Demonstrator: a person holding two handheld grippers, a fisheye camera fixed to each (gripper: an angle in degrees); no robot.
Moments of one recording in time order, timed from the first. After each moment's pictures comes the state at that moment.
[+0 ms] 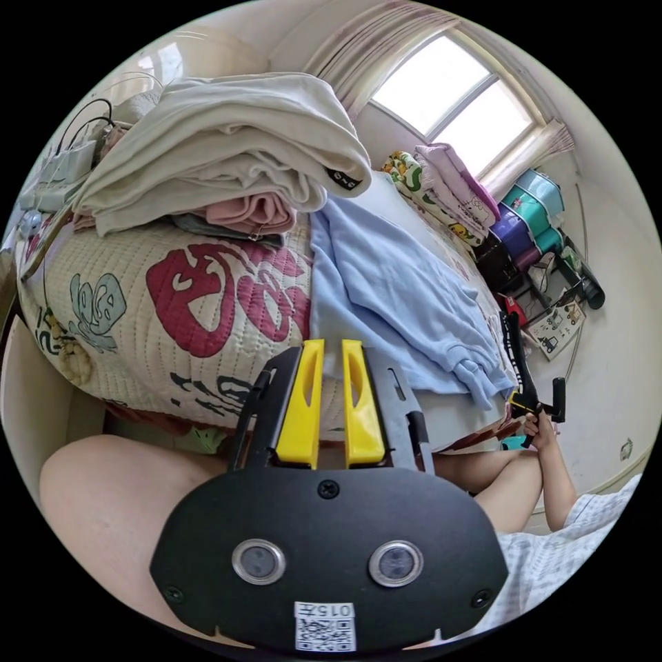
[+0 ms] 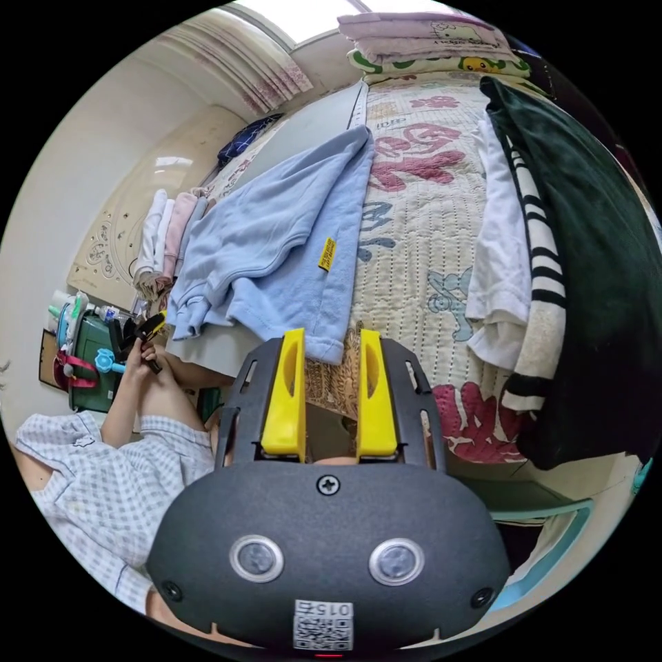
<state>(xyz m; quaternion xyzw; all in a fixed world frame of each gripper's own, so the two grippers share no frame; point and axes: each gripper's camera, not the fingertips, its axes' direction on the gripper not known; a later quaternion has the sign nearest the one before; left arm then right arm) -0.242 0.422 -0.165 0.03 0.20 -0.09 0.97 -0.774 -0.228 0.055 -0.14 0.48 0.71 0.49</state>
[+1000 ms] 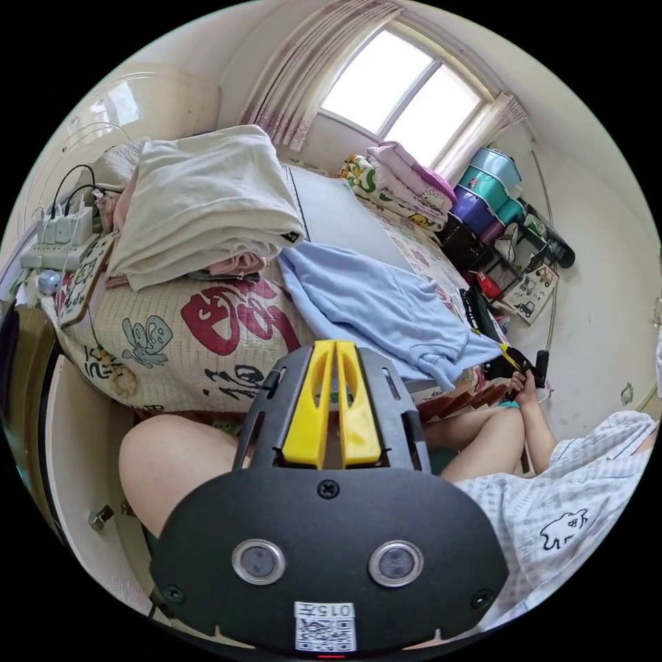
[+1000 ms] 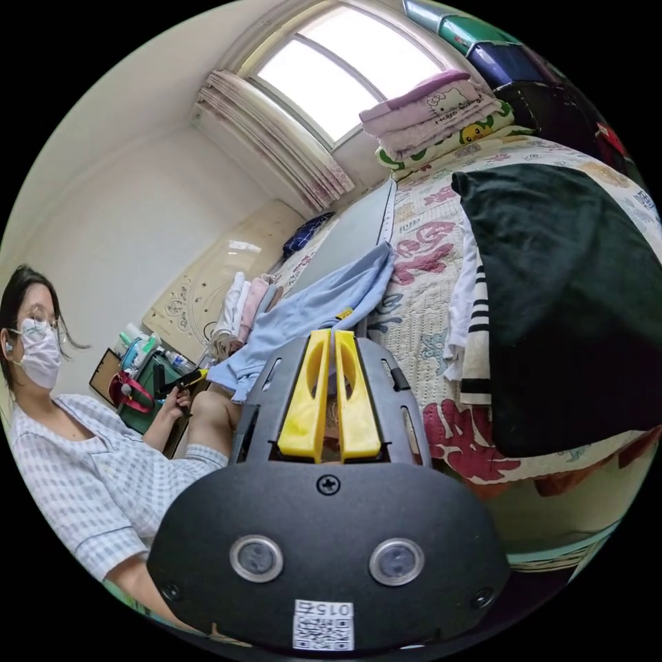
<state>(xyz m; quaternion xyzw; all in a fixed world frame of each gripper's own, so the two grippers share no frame) -0.237 0.435 -0.269 0.05 0.24 -0.01 0.97 -0.916 -0.233 -0.029 0.05 0.56 0.60 0.57</state>
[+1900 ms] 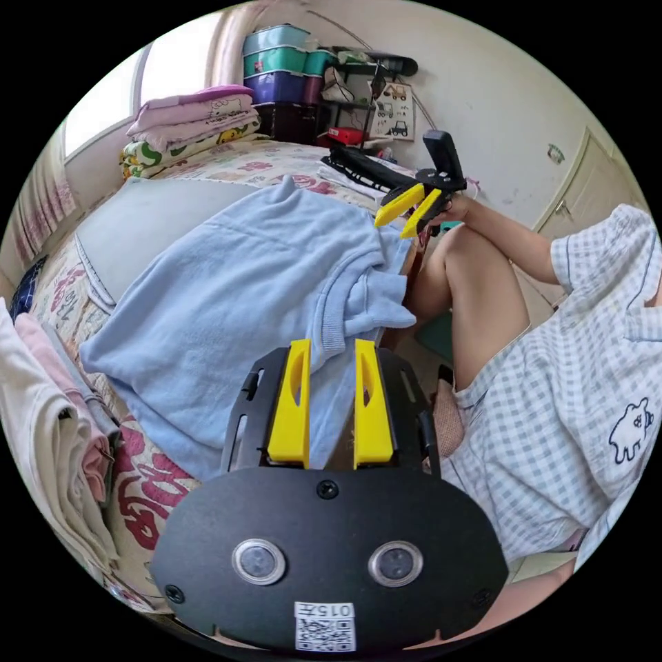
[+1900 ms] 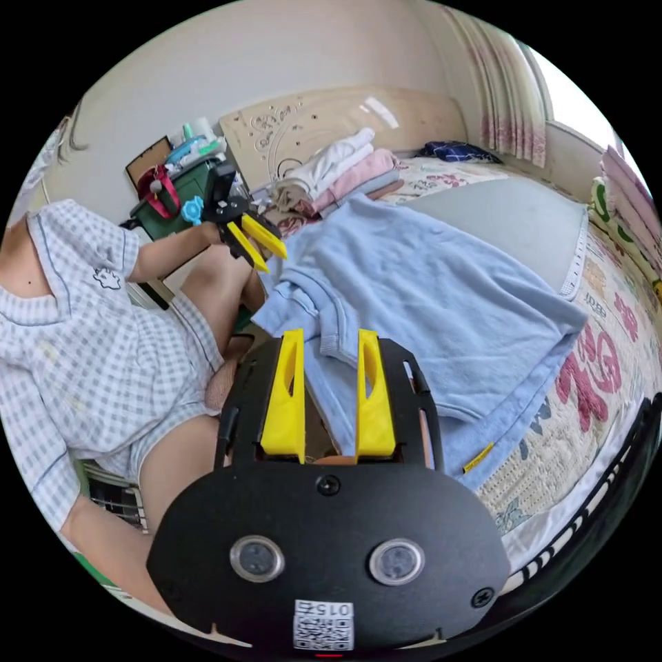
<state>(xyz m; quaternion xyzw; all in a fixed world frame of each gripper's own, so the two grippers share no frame) -0.002 0.355 -0.203 -0.04 0.27 0.44 0.86 -0.807 -0.122 0.117 -0.29 0.32 0.48 0.77</state>
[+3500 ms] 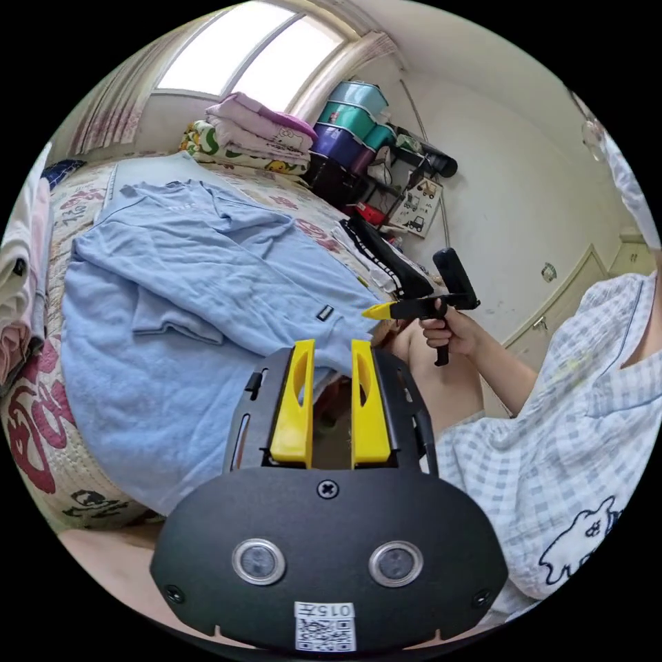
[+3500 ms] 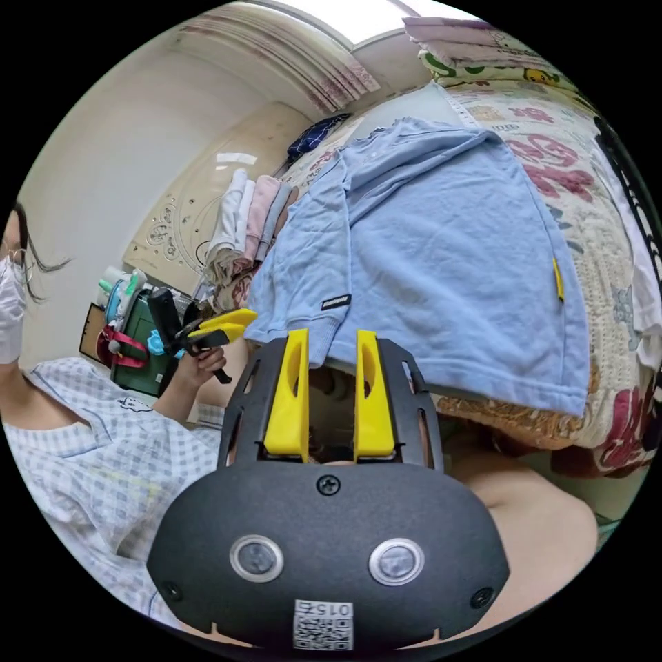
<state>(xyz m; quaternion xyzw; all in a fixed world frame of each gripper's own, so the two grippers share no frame) -0.027 0.417 -0.216 0.03 0.42 0.24 0.88 -0.754 0.034 0.152 -0.04 0.41 0.69 0.59</state>
